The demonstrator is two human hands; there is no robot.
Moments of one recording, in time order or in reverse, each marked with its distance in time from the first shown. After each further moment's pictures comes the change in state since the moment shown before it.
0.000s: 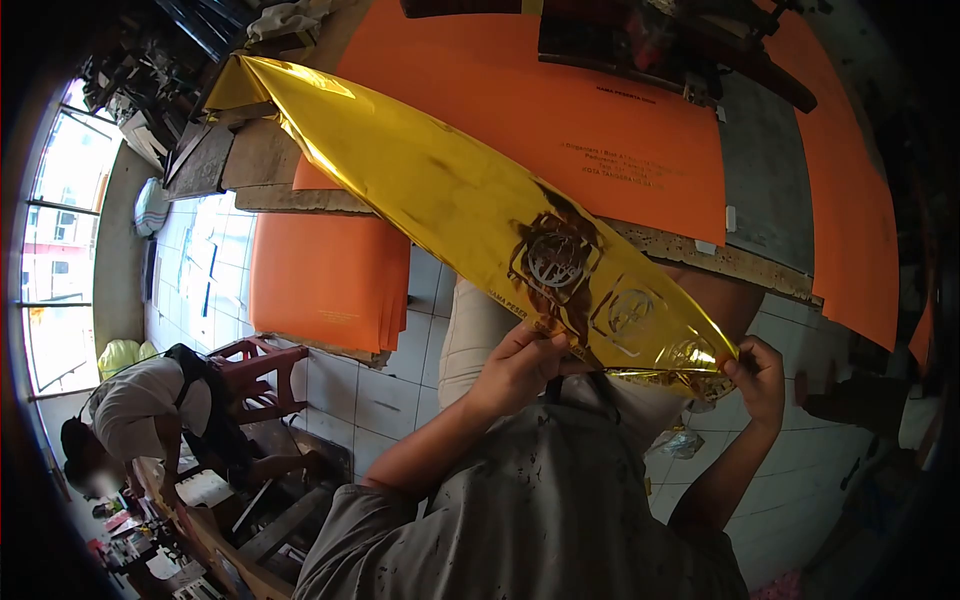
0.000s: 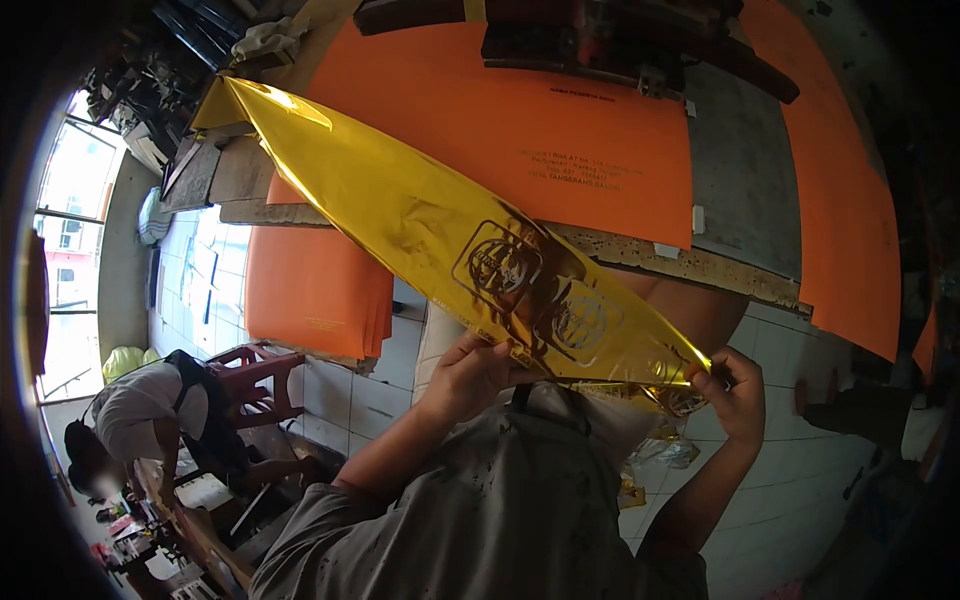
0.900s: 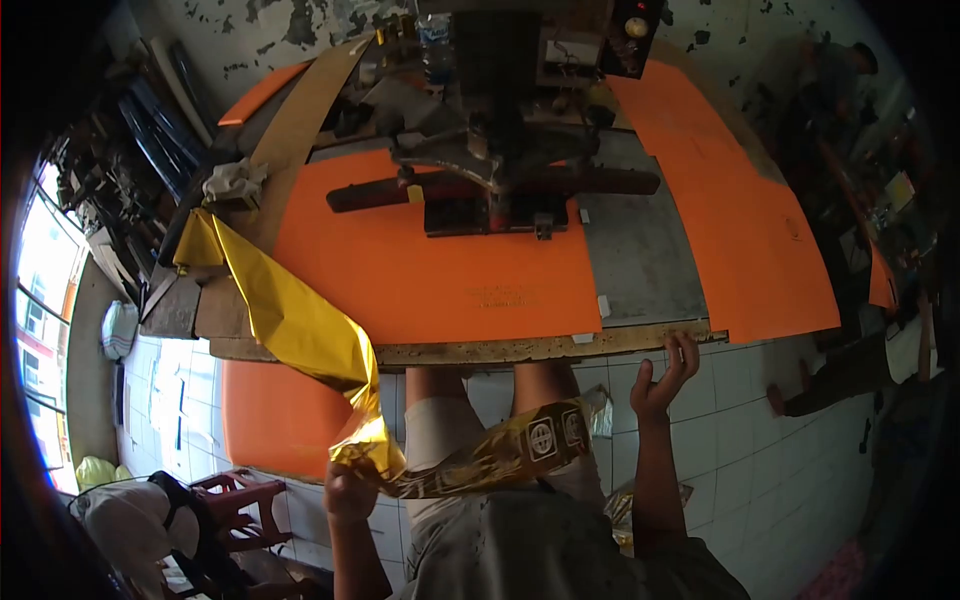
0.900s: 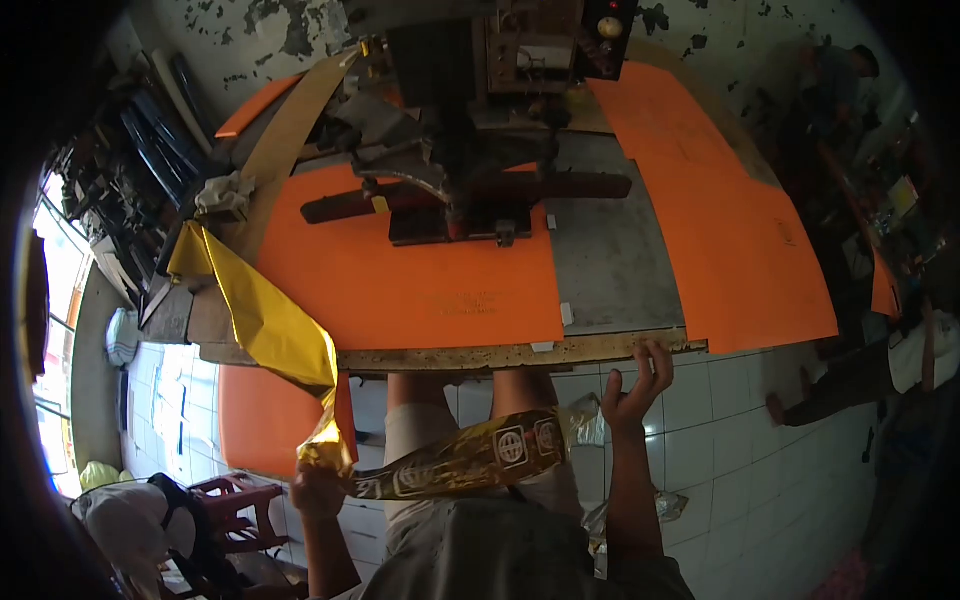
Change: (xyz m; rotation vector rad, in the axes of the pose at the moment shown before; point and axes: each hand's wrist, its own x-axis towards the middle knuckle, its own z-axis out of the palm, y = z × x) left_hand -0.097 0.097 -0.068 0.253 -0.079 0.448; right_hand 0.089 0.066 0.036 -0.747 1.013 -0.796
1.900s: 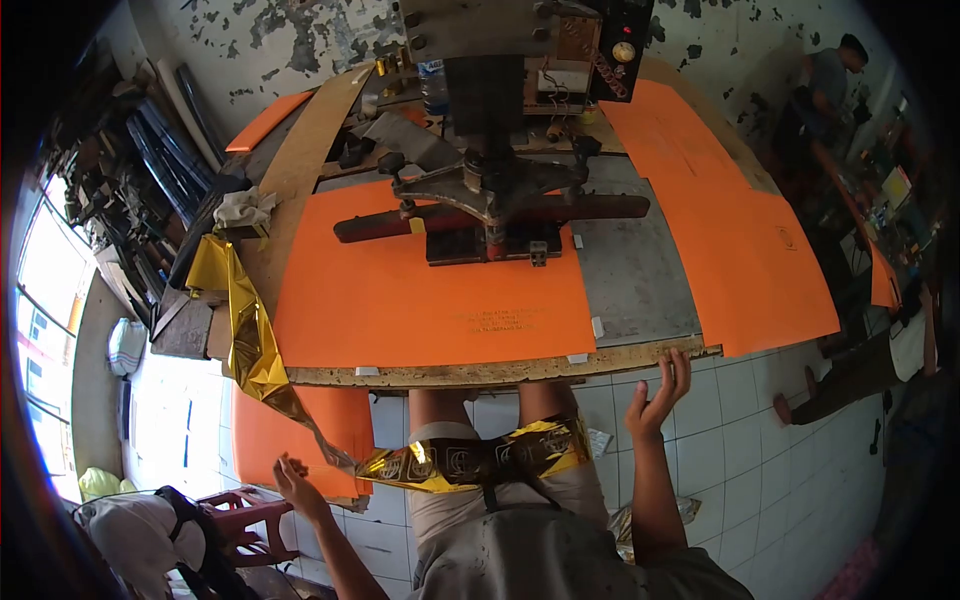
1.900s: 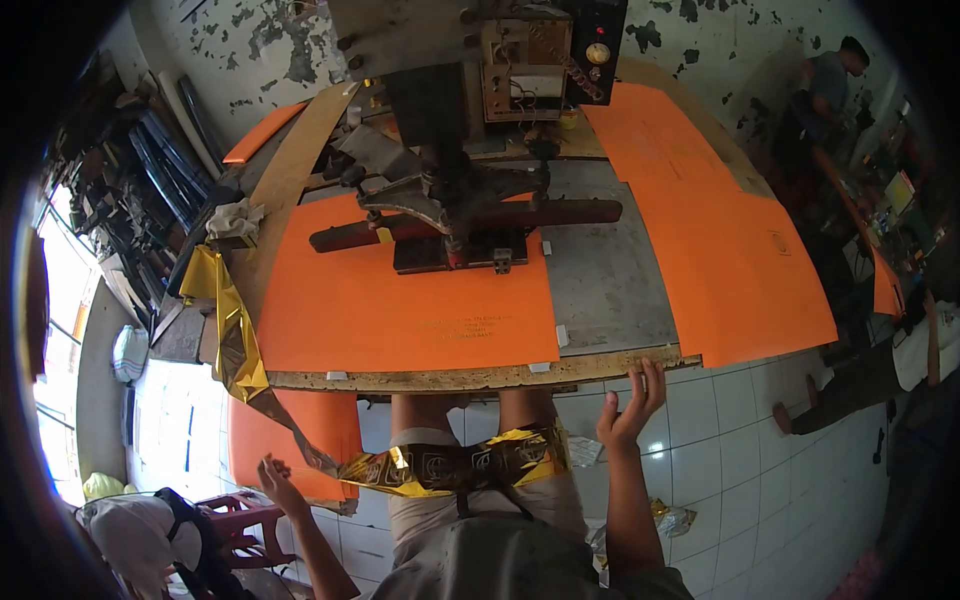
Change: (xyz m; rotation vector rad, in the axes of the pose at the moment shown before) left_hand -0.010 0.039 -0.120 1.047 1.091 0.370; right_hand -0.002 -0.013 -0.006 -0.035 0.002 0.057
